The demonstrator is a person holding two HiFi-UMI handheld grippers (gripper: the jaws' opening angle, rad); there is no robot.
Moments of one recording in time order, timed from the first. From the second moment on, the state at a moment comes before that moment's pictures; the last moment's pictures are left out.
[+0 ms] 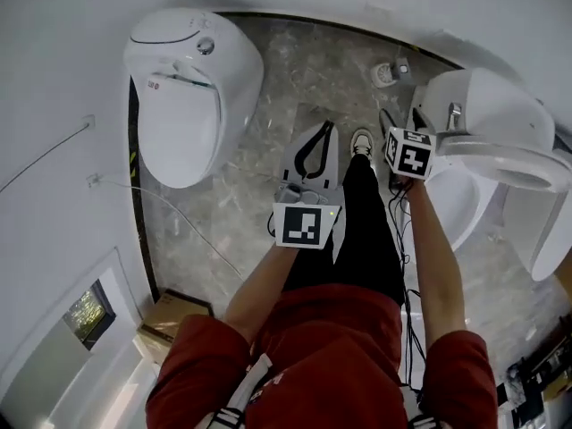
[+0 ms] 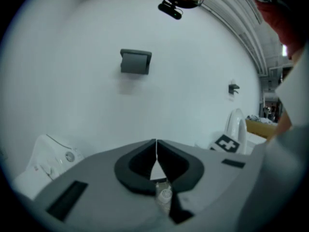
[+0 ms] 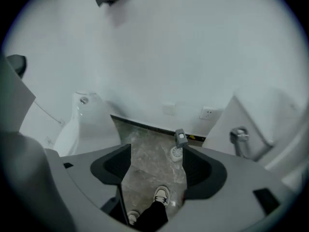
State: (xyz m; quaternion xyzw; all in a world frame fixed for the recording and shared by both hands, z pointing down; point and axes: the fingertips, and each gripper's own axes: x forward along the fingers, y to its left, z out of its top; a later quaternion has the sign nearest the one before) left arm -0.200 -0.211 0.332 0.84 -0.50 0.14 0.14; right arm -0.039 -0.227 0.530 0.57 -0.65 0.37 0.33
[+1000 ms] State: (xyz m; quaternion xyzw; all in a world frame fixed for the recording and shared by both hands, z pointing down) left arm -0.162 -0.047 -0.044 0.90 -0.43 0.03 -0.07; right arm 0.029 0.033 -0.077 0.75 -0.65 -0.11 0.01
